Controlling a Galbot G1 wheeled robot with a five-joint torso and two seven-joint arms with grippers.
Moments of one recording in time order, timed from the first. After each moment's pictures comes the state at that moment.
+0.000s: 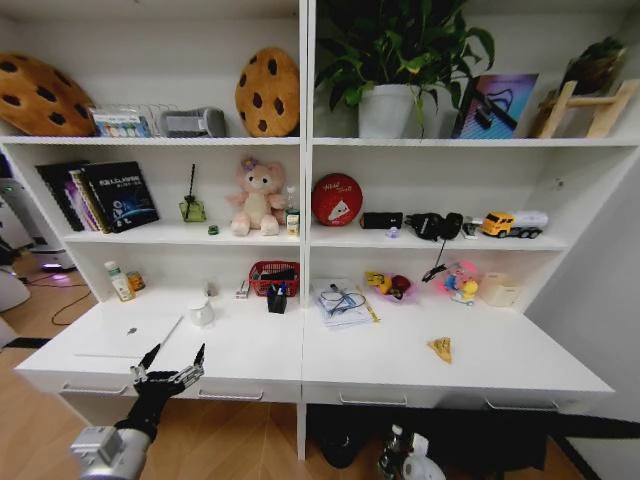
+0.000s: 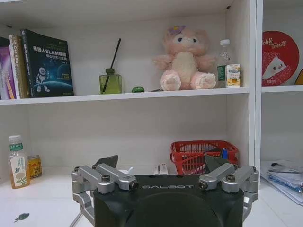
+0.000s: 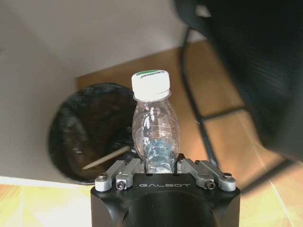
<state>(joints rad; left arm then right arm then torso) 1.88 -1.29 -0.85 -2.42 -0.38 0.15 -0.02 -1.15 1.38 0.49 0.92 0.45 -0.37 -0.01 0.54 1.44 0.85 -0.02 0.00</state>
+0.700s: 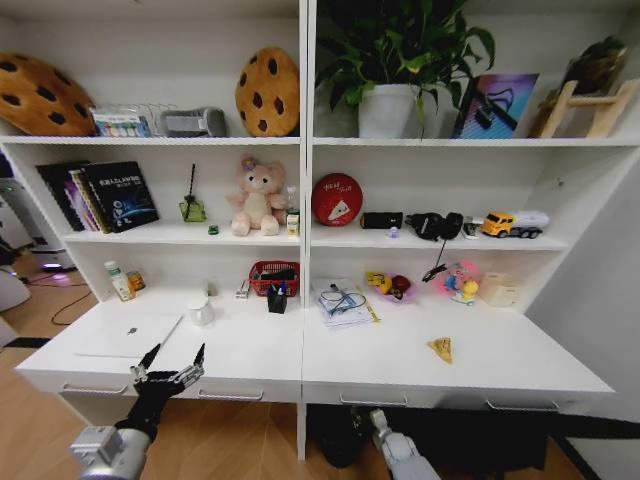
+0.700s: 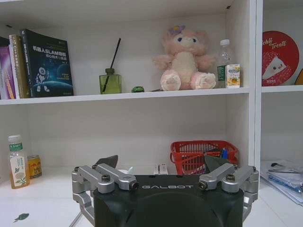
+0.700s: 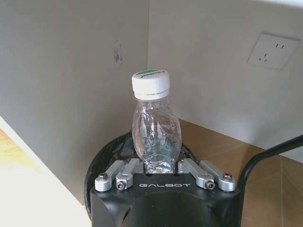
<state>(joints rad) 1.88 -1.29 -0.85 -2.42 -0.38 0.15 -0.02 -0.94 1.48 0.52 0.62 -0.24 0.05 -0.30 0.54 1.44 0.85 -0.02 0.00</state>
